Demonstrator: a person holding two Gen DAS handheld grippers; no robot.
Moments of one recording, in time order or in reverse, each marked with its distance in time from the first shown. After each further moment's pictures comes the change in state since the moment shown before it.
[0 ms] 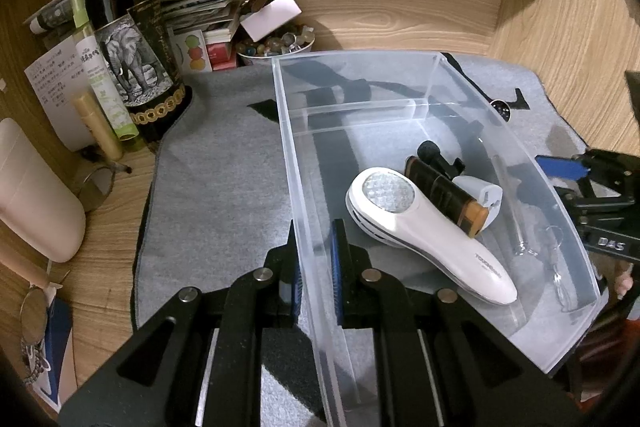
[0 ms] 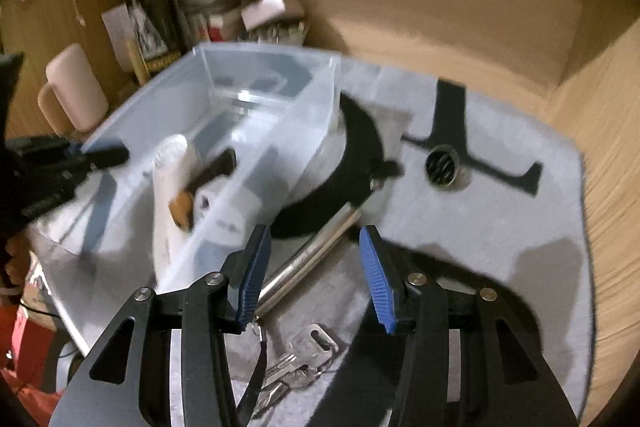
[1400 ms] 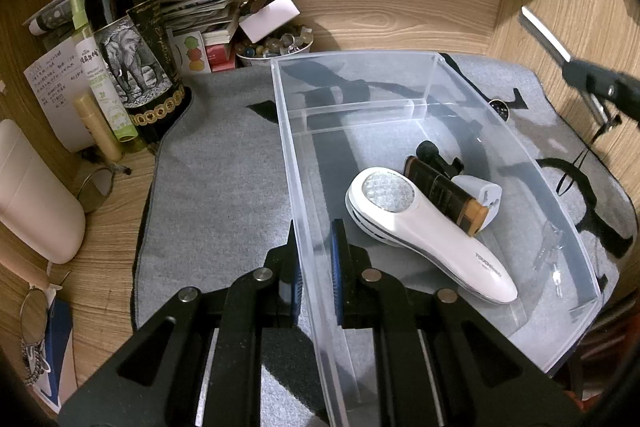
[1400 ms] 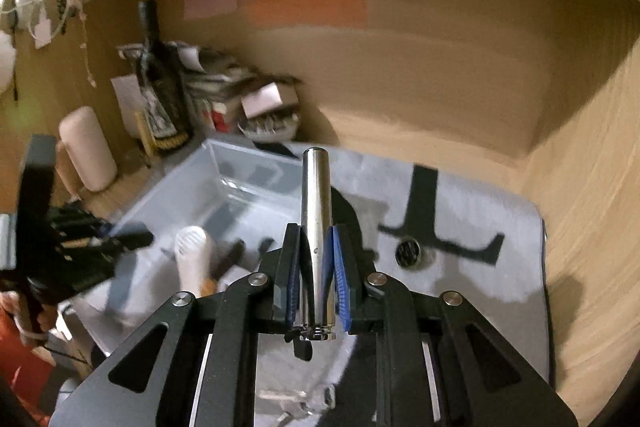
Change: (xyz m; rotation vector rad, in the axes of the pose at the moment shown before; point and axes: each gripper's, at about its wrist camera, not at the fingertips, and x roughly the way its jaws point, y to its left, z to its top) left arm 0.000 -0.001 -0.001 0.000 -0.001 0.005; right arm -0.065 0.008 0.039 -0.014 -0.246 -0.040
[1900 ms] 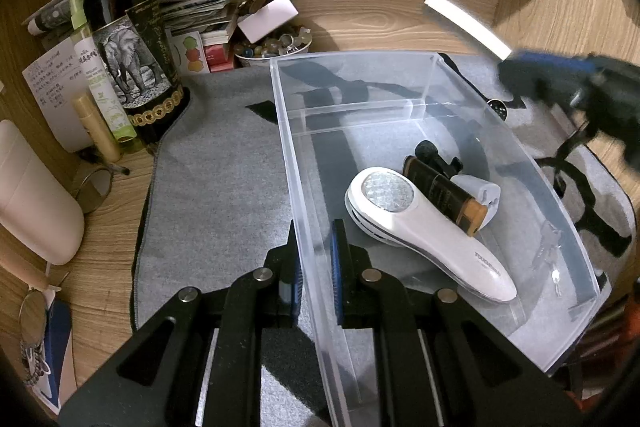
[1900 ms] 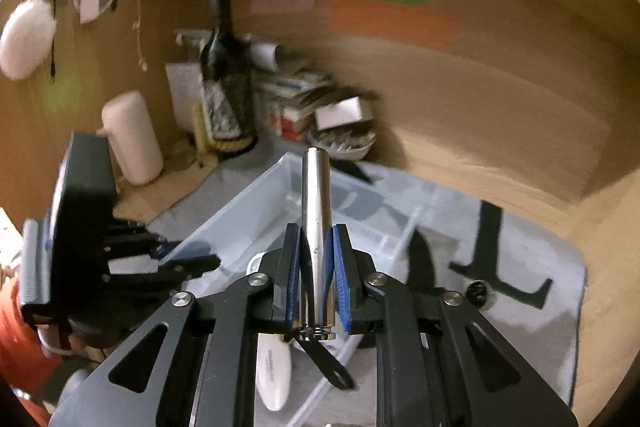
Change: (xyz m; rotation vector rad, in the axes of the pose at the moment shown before) left arm 0.001 0.000 0.000 0.003 0.000 0.001; right arm 0.025 0.063 0.017 -0.125 0.020 0.125
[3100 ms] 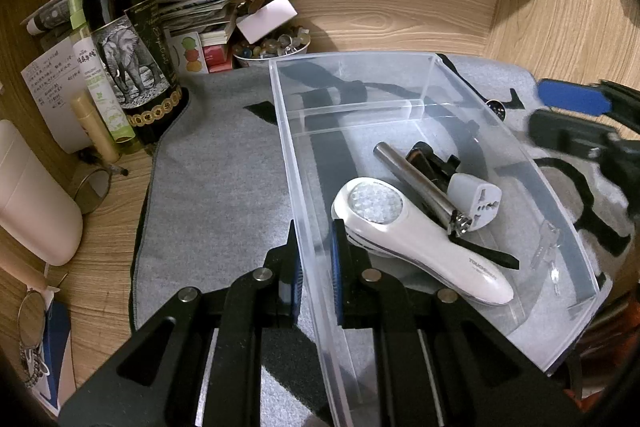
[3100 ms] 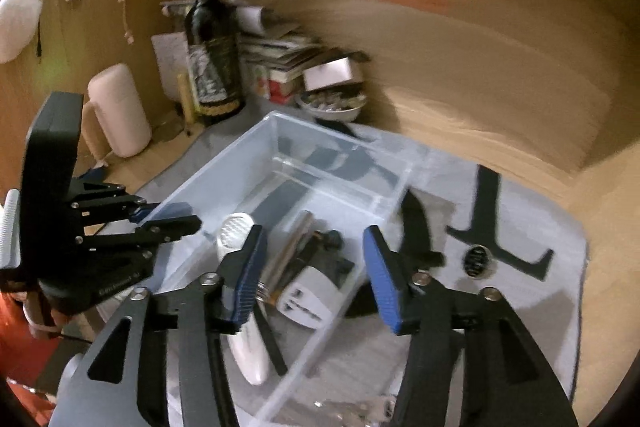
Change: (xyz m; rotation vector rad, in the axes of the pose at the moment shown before) left arm 0.001 -0.006 0.001 0.001 -0.003 -0.001; right arm -0.003 -0.017 -0.017 0.036 0.077 -0.032
